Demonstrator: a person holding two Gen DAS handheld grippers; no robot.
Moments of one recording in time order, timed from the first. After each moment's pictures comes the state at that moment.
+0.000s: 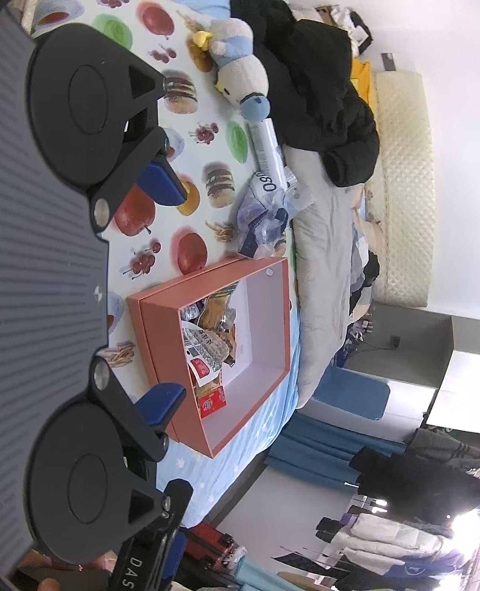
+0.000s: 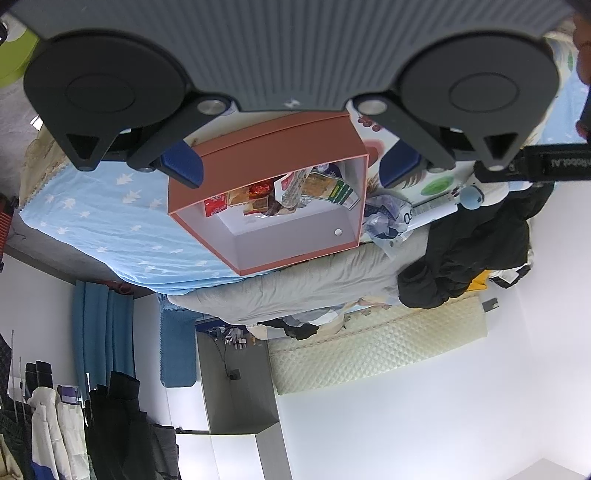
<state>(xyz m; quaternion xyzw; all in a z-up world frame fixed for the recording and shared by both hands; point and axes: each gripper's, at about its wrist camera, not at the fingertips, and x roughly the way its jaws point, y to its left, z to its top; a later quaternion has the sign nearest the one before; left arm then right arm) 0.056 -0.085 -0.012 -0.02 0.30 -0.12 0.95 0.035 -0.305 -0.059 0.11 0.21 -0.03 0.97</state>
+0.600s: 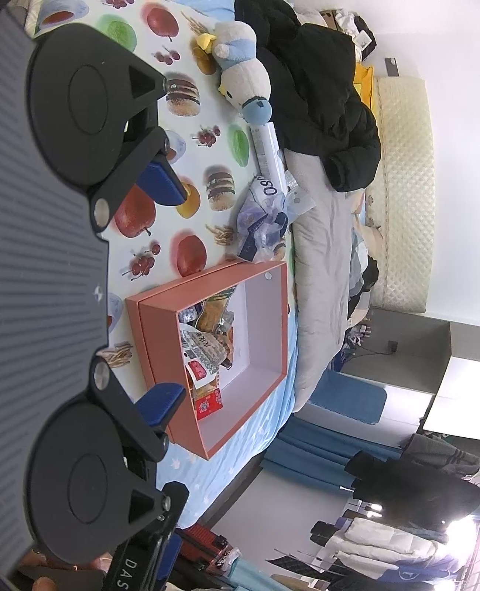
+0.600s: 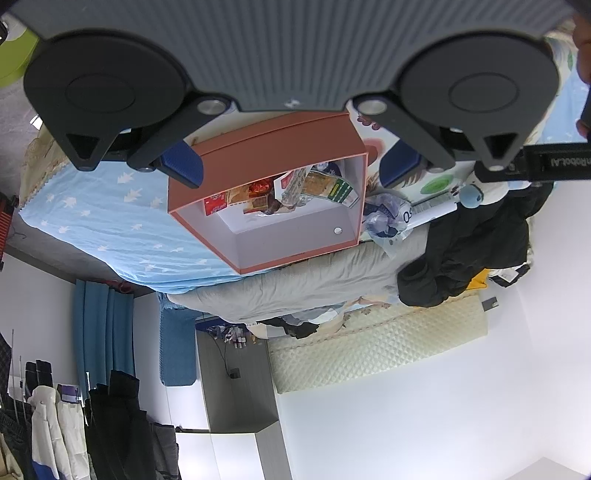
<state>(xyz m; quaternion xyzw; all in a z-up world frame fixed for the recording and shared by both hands) 0.055 -0.083 -0.009 -0.03 0.30 -0.11 0.95 0.035 -0.306 -0.058 0.11 0.21 -0.03 0.97</state>
